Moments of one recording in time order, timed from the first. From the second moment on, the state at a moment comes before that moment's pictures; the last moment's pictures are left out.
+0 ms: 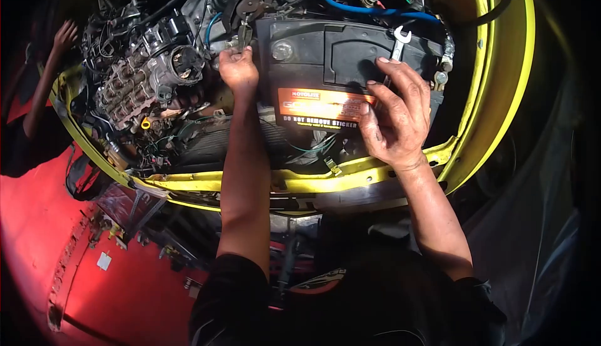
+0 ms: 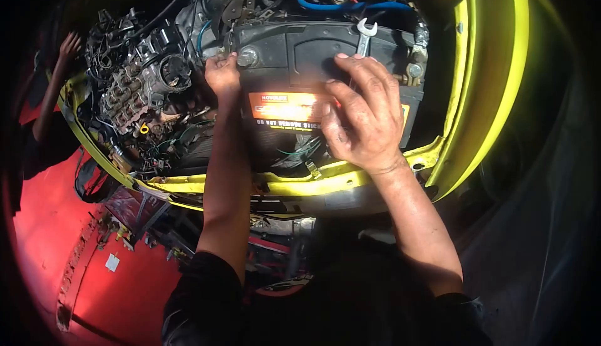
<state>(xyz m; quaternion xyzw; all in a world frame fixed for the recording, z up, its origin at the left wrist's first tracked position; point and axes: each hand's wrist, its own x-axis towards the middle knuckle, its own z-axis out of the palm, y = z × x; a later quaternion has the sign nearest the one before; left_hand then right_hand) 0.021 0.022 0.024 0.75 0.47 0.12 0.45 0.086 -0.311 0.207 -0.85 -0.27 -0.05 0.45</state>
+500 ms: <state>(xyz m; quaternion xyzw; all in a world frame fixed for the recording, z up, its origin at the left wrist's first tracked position) 0.041 -0.020 0.075 0.85 0.43 0.06 0.30 0.197 -0.070 0.191 -0.88 -0.33 0.28 0.17</state>
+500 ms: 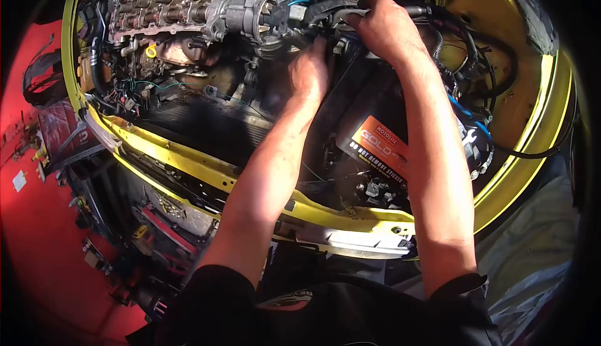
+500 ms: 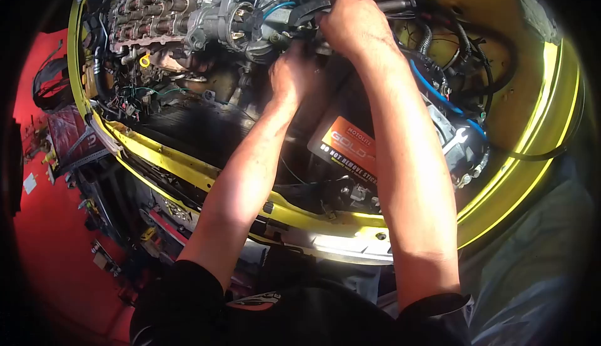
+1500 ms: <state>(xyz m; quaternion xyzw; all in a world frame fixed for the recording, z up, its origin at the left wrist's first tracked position) 0.009 0.057 0.064 0.57 0.54 0.00 0.62 0.135 -0.032 -0.021 -0.66 0.28 0.44 0.55</state>
